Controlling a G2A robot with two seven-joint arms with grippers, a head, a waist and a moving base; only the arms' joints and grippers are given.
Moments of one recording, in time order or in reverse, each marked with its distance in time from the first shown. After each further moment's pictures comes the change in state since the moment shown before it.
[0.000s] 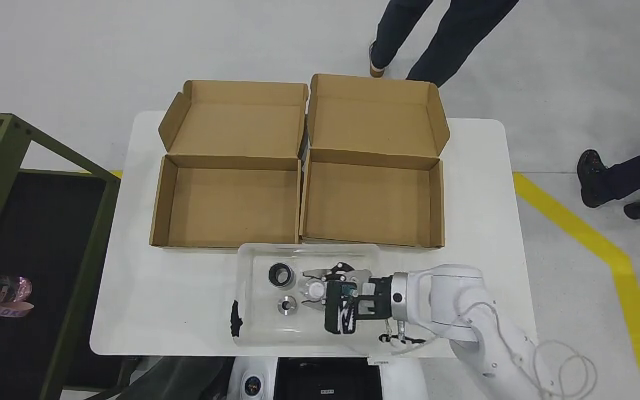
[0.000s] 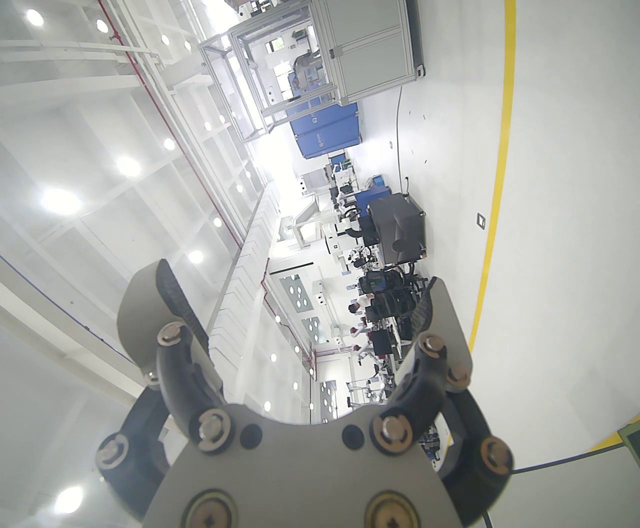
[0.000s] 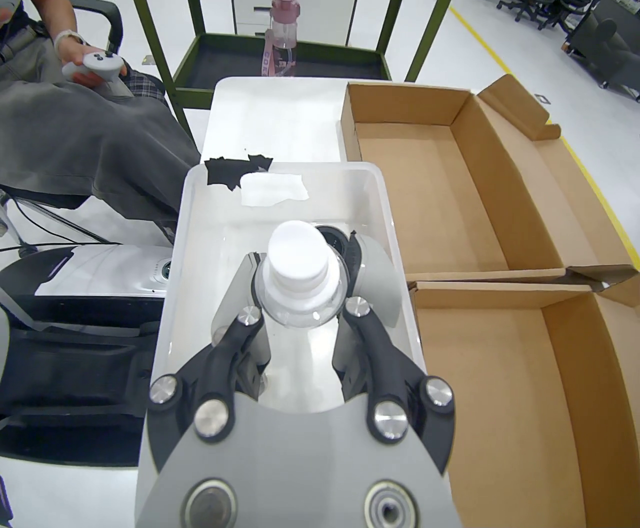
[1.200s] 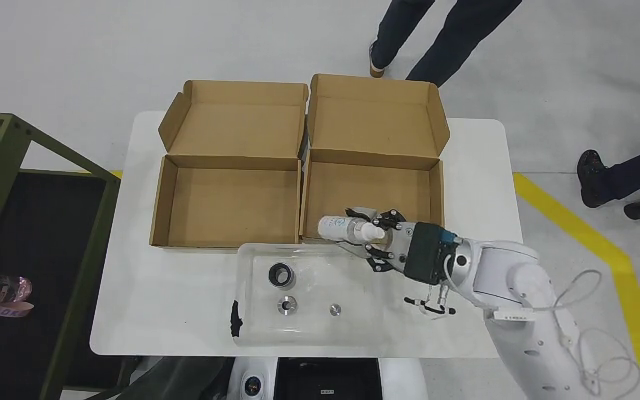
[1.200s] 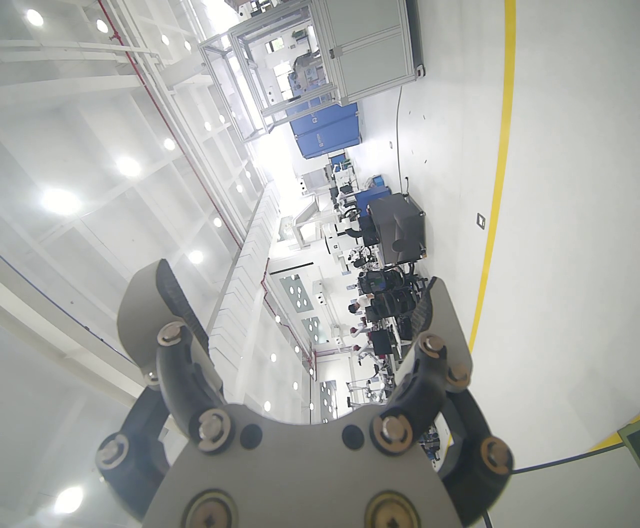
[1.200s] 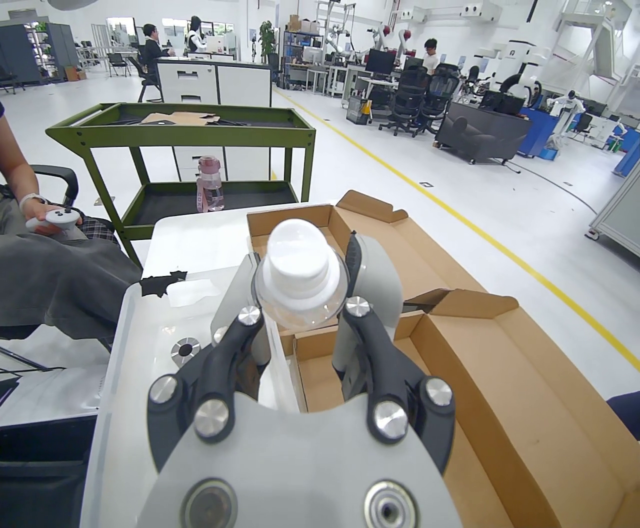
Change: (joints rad) left arm 0.000 0.000 0.000 0.000 0.000 0.000 0.000; right arm 0.015 0.033 0.205 0.022 0.144 0.074 -0.319
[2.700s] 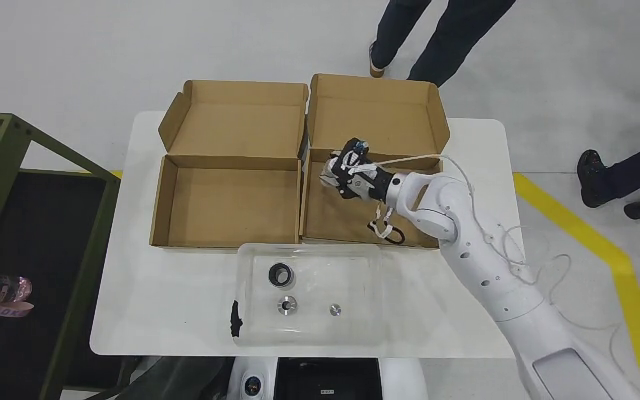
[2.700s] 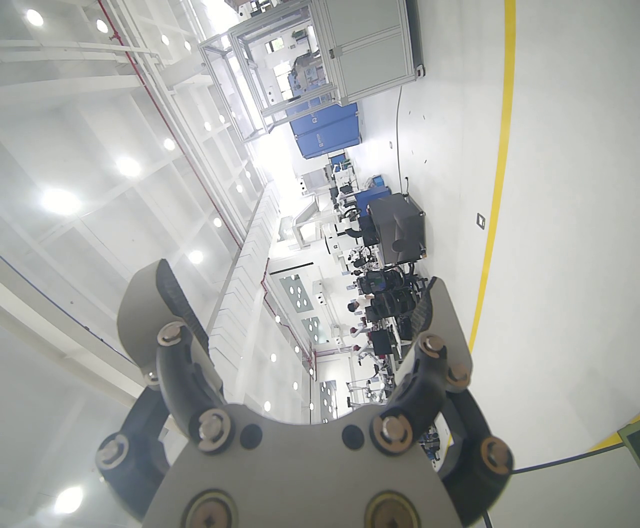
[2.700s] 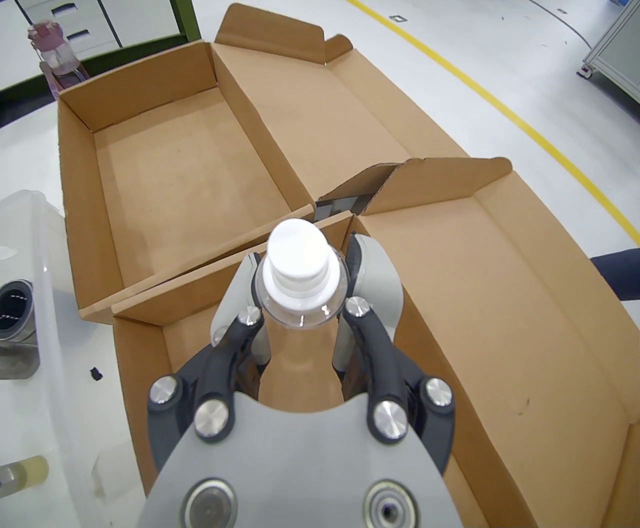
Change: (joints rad) left arm 0.000 0.000 0.000 0.000 0.000 0.000 0.000; right arm 0.537 -0.102 -0.379 0.608 0.010 0.311 0.276
